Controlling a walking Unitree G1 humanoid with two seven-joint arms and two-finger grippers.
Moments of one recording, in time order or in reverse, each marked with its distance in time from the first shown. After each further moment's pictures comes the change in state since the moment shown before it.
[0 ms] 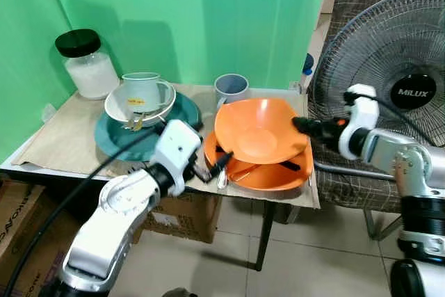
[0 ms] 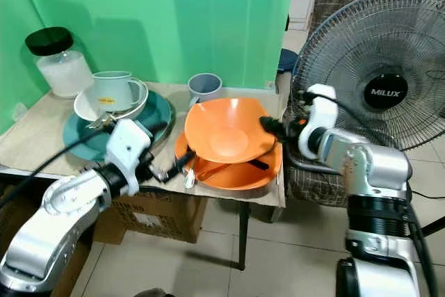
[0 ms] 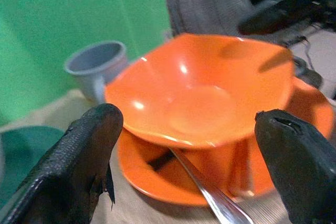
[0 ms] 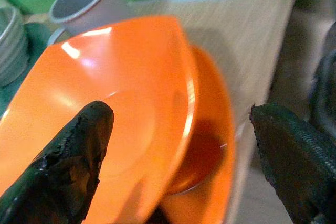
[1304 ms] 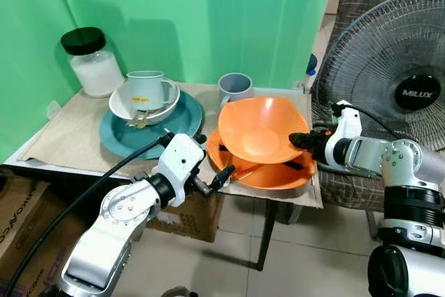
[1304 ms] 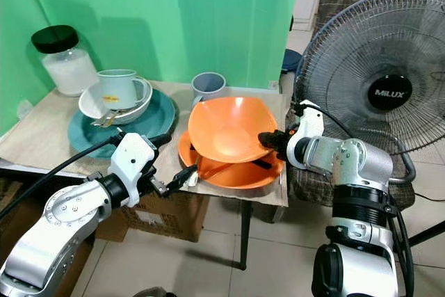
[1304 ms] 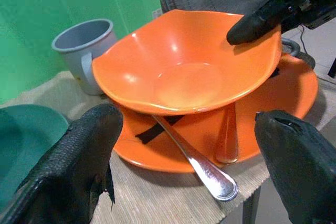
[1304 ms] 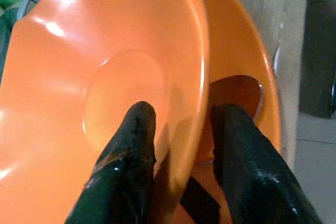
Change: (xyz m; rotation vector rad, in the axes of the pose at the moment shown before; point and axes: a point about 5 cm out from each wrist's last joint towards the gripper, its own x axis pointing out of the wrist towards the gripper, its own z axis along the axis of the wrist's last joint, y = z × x) left arm -0.003 -0.006 -0.009 0.007 0.037 -0.025; right arm 0.013 -0.002 -0.019 0.258 0.144 -0.064
